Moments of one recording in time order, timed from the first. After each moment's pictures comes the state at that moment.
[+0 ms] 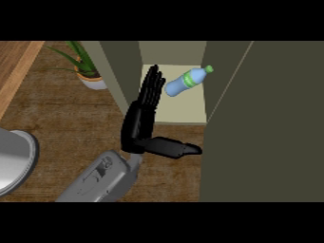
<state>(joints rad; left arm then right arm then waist) -0.49 0.08 -0.58 -1.31 0.56 0.47 -0.40 0.88 -0.09 -0.09 -2.41 -0.26 0.56 -0.26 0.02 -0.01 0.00</state>
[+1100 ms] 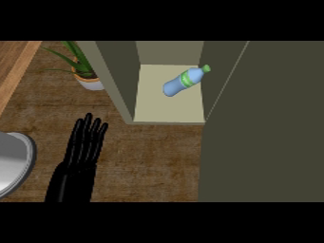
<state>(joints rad) 0.05 0.38 -0.59 -1.85 0.55 0.43 -0.44 0.87 -0.18 0.42 -2.48 -0.05 0.64 -0.04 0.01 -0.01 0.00</state>
